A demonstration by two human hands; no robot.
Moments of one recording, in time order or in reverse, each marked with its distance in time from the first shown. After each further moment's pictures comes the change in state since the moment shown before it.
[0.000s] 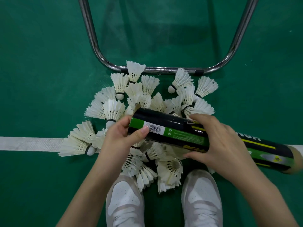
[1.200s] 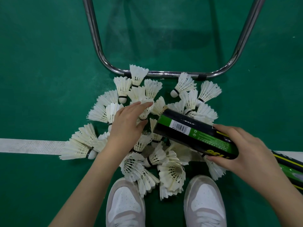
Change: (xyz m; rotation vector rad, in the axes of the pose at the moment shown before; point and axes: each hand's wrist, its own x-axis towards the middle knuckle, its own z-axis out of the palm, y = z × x) left_hand 0.063 -0.022 -0.011 0.995 0.082 0.423; right_hand -0.014 0.045 -0.002 -0.028 0.086 0.070
